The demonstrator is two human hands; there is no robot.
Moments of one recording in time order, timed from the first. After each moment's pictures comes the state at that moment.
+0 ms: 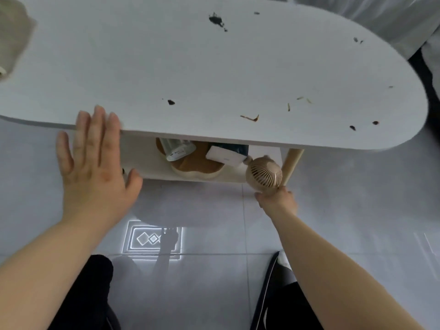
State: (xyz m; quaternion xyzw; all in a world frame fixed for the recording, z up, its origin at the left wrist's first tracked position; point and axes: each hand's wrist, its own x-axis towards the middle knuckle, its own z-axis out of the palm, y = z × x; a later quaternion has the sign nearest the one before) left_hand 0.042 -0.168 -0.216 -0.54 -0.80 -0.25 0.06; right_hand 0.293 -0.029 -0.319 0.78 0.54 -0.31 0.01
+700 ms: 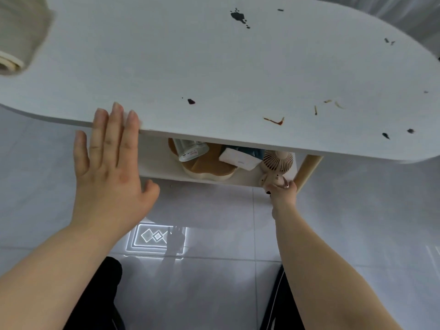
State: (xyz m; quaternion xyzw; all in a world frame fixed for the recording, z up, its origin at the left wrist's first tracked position) left_hand 0.044 -0.168 -0.210 -0.55 -0.80 -0.22 0.04; right_hand 0.268 -0.004 -0.344 0.74 0.33 -0.51 -0.29
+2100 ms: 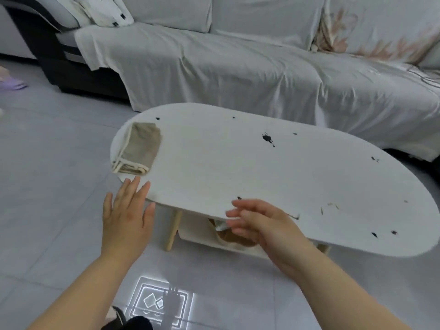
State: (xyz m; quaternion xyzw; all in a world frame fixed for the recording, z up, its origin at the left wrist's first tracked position) left_hand -0.036 -0.201 -0.148 -0.42 -0.86 -0.30 0.05; right_hand 0.168 -0.092 -0.086 0.38 0.56 -0.71 -0.17
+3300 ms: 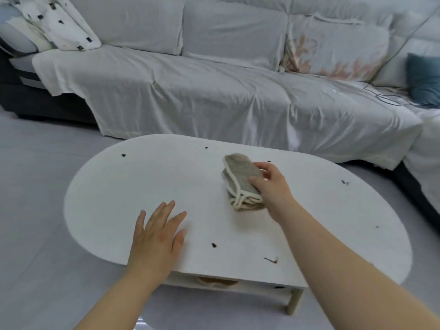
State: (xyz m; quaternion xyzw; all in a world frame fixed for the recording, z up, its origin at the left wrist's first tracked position) left_hand -0.004 -0.107 -0.127 -0.55 -0.79 -0.25 -0.04; right_hand 0.143 0.056 -0.061 0.49 0.61 -0.51 -0.37
